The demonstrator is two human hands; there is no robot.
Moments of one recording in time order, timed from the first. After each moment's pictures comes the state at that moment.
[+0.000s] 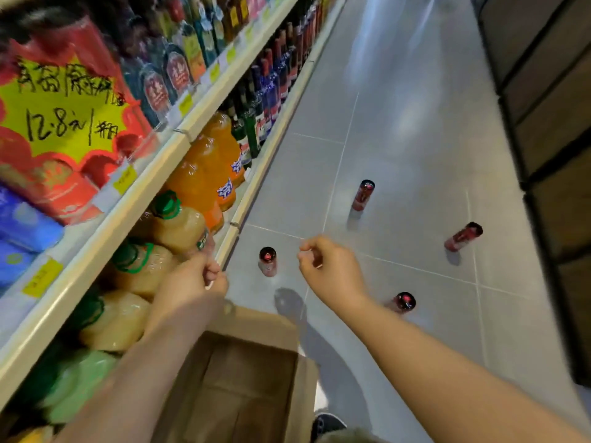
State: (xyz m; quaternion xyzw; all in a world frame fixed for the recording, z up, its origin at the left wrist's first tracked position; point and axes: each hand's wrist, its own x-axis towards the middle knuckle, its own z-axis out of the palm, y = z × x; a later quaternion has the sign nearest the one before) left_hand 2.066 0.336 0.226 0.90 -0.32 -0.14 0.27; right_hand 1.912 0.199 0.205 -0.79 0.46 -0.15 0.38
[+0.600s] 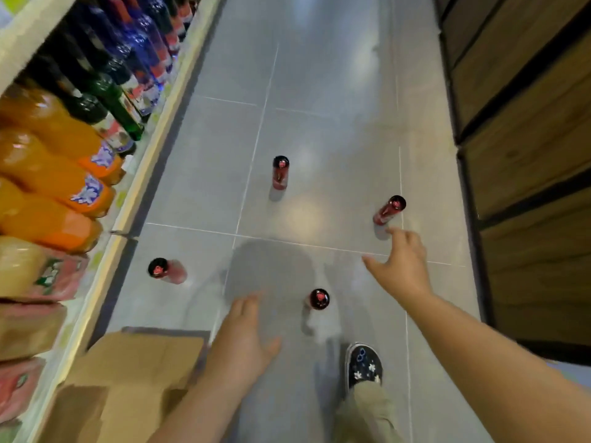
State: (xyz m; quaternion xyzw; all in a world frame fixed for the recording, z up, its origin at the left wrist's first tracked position) left_hand 1.853 0.147 0.132 0.81 -0.44 -0.37 0.13; right_hand 1.656 -0.039 0.139 -0.69 0.67 -0.05 0.27
